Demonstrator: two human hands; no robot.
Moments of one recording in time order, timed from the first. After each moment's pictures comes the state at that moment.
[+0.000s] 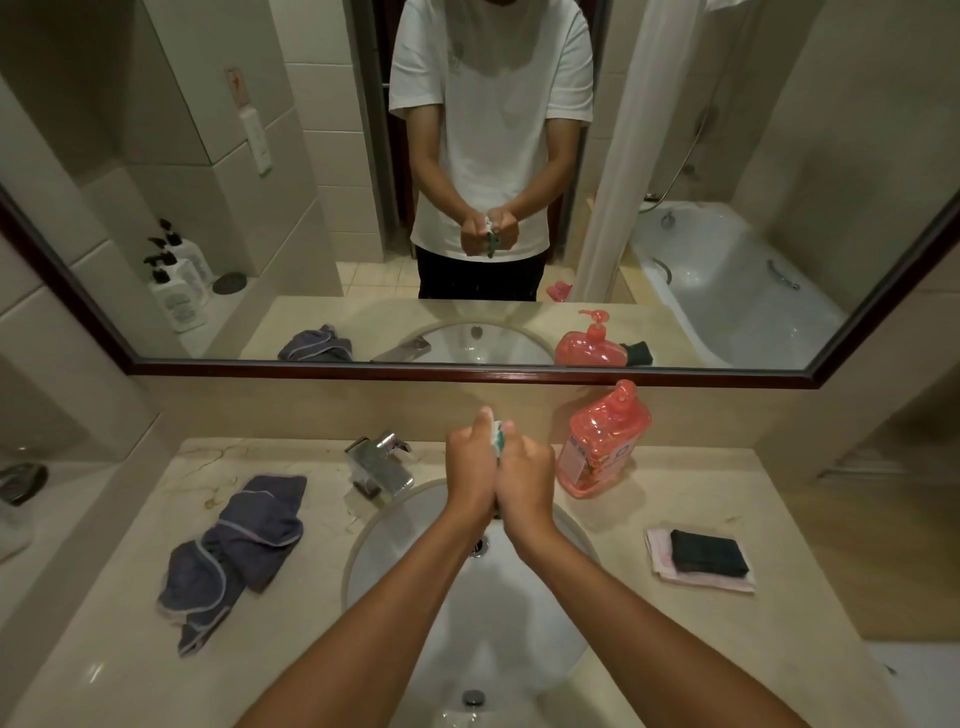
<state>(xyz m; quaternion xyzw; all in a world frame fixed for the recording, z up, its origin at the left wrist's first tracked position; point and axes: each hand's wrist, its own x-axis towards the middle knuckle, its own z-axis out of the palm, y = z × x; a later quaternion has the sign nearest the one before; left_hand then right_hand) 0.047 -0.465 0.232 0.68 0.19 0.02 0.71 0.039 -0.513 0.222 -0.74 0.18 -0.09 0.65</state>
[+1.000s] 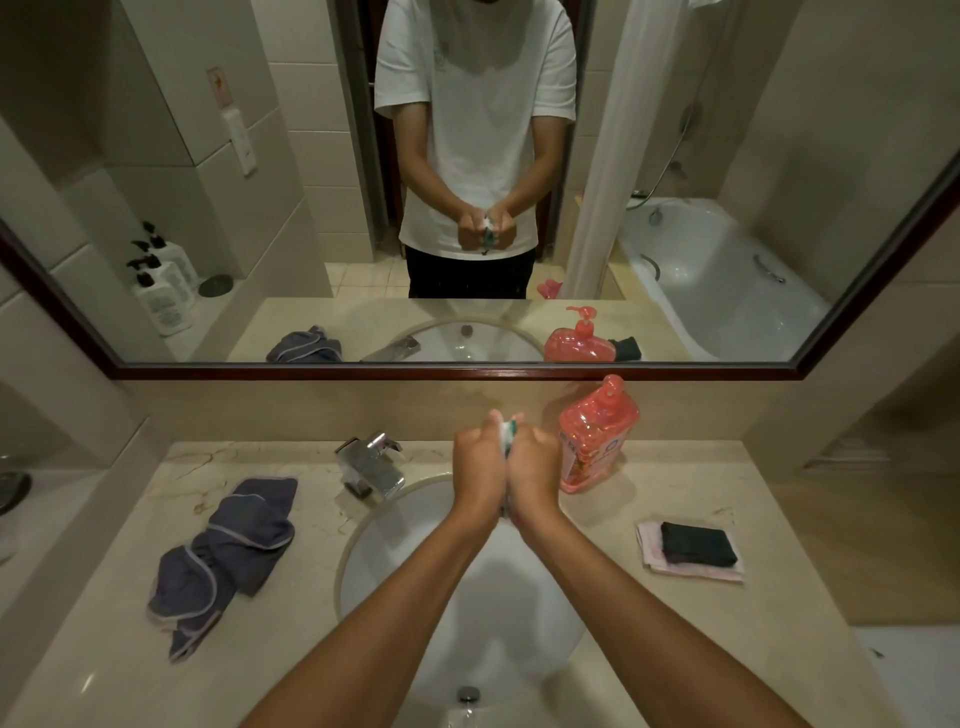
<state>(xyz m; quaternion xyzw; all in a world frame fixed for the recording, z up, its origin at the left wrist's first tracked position) 0.042 -0.481 0.233 0.69 0.18 0.02 0.70 0.043 -0.531 0.225 -0.70 0.22 -0.08 0.67</state>
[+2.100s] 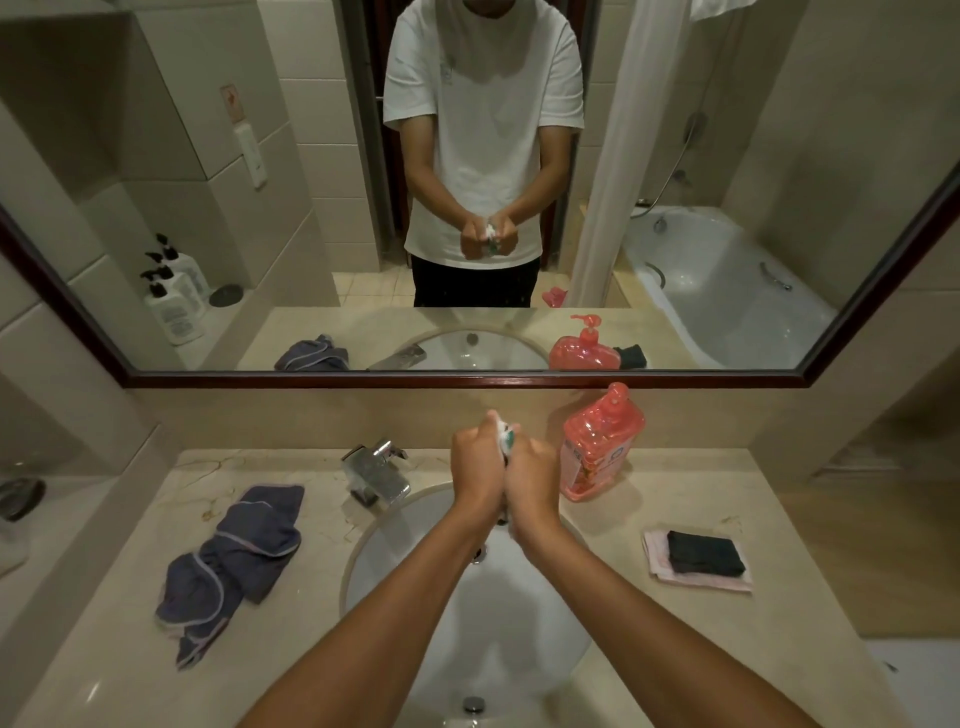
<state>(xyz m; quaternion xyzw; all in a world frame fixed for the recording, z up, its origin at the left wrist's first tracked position) 0.045 -0.478 0.237 0.68 0.18 0.03 0.71 0.040 -0.526 0.232 -0.70 0.22 -0.06 0.68</state>
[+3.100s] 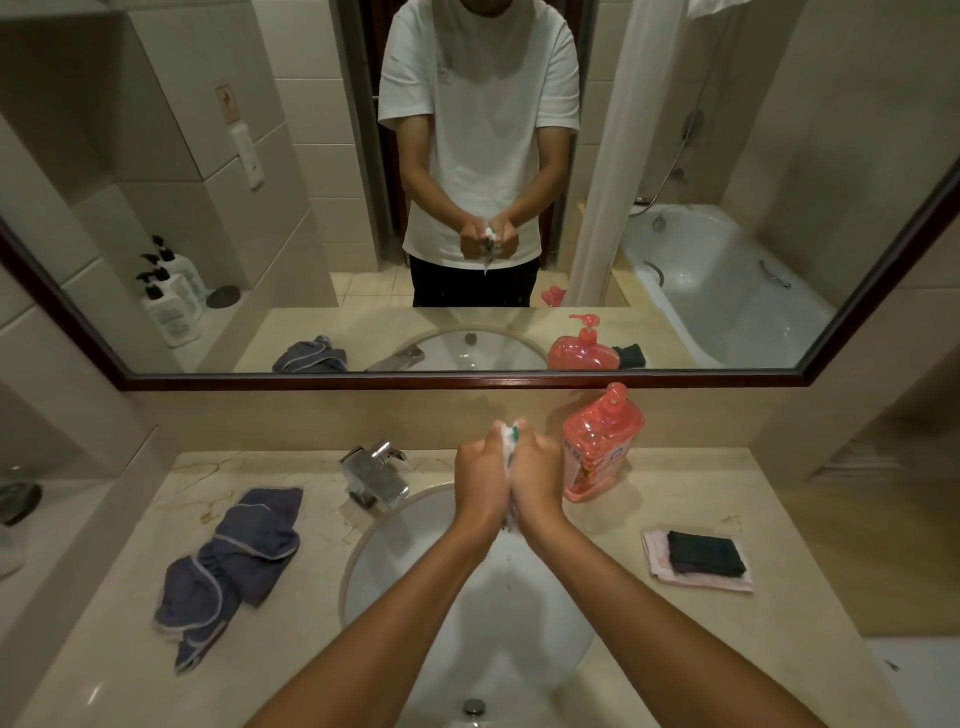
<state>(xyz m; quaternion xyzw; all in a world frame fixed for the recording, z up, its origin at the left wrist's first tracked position) 0.041 -0.478 0.230 0.71 0.15 0.03 0.69 0.045 -0.530 0.230 -0.70 0.22 -0.05 0.67</state>
